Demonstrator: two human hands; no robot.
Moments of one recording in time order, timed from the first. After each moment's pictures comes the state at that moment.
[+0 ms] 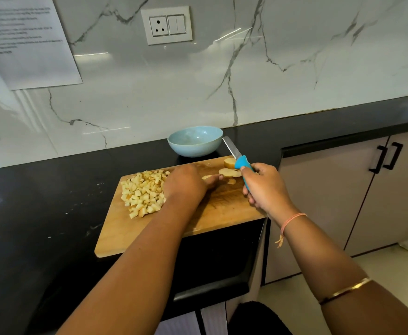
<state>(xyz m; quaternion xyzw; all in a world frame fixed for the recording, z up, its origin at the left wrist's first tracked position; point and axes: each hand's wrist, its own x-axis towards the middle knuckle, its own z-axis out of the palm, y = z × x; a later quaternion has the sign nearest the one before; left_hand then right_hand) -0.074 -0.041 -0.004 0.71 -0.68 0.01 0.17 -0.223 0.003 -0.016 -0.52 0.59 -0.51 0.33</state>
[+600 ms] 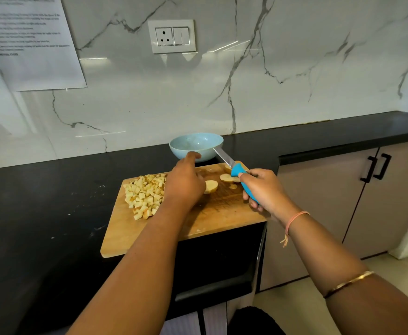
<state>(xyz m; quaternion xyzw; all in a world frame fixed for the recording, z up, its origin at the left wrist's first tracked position) -0.058 -0.035 -0.001 0.61 -0.71 -0.04 0.35 -0.221 0.009 -0.004 -0.55 0.60 -0.46 0.37</state>
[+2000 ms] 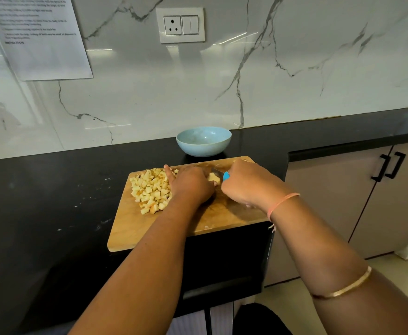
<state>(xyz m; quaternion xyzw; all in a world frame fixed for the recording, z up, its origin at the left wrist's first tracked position) -0.058 -0.053 -0.014 0.68 -0.72 0.00 0.14 -0.169 0.031 0.045 -0.69 0.68 -0.17 0.19</state>
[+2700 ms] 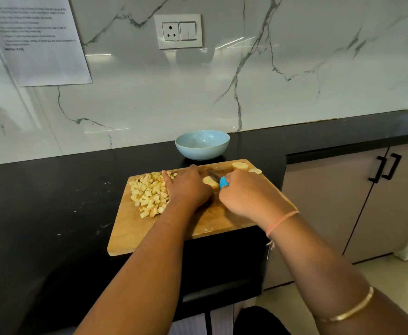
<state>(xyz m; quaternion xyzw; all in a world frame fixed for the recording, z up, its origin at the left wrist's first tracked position) -0.055 -0.050 -0.014 0.69 -0.69 -0.05 0.20 -0.164 0.040 0.034 -0.69 0.69 -0.18 0.15</state>
